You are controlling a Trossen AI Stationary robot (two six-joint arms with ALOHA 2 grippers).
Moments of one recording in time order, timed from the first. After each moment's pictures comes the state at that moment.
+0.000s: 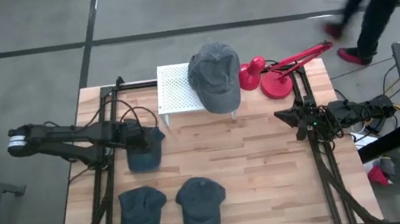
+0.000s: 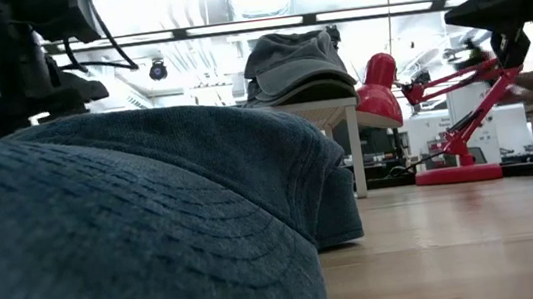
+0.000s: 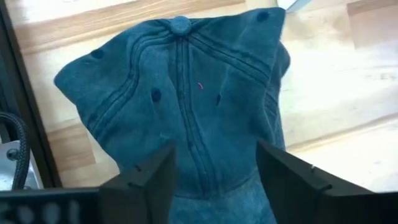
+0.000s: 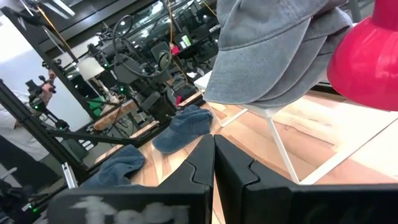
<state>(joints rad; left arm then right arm) 0.04 1.01 0.70 -1.03 -0.26 -1.29 0.24 0.00 0.21 -0.26 0.52 0.57</state>
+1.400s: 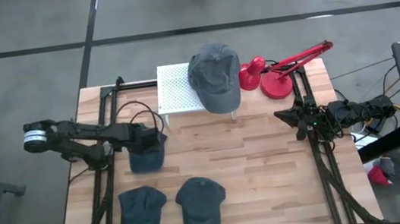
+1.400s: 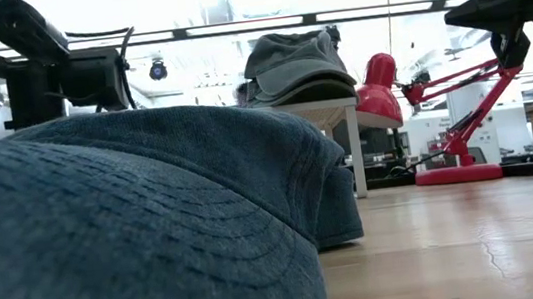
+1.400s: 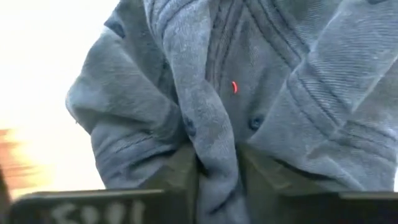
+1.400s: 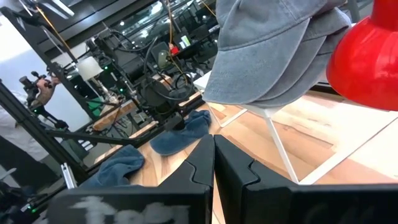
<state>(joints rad) 0.14 1.35 0.55 -0.76 -0.18 -1.29 0.24 0.00 0.21 -0.26 0.53 0.57</state>
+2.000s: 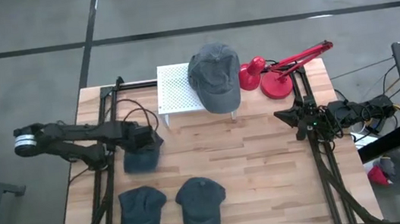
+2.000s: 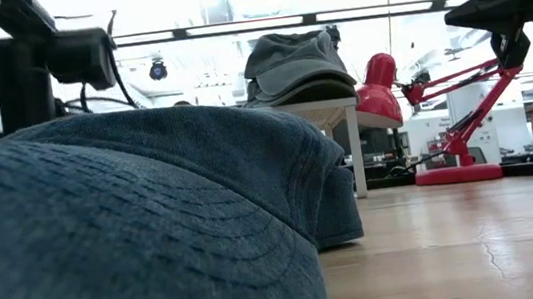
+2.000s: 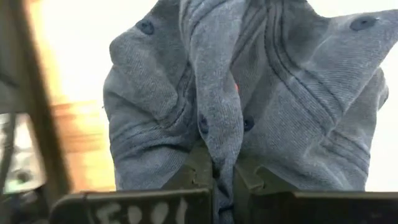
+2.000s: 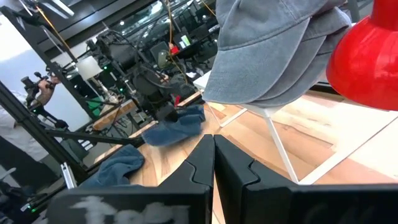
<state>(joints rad) 0.14 1.11 0.61 -0.96 -0.17 -1.31 0.24 0.00 0.21 -0.26 0.53 0.57</state>
